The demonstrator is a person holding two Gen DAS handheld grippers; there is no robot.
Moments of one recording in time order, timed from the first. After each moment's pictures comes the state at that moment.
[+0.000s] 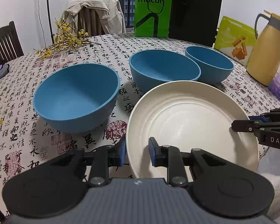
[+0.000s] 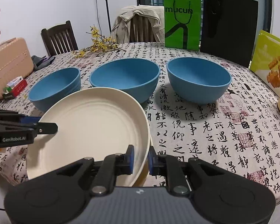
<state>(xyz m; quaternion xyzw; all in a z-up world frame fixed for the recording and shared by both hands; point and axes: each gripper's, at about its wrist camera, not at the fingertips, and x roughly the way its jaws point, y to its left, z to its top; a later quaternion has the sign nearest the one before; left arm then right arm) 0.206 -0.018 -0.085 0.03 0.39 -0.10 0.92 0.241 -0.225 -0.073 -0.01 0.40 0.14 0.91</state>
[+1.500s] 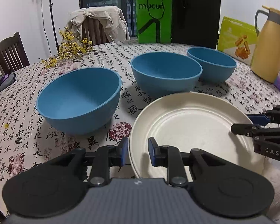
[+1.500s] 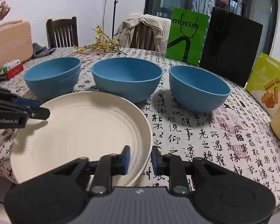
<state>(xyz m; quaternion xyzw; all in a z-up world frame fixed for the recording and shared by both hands) 0.194 -0.023 -0.096 0.04 0.35 -0.08 0.93 0.228 -0.215 -0.095 -0.08 0.35 0.13 0.92</state>
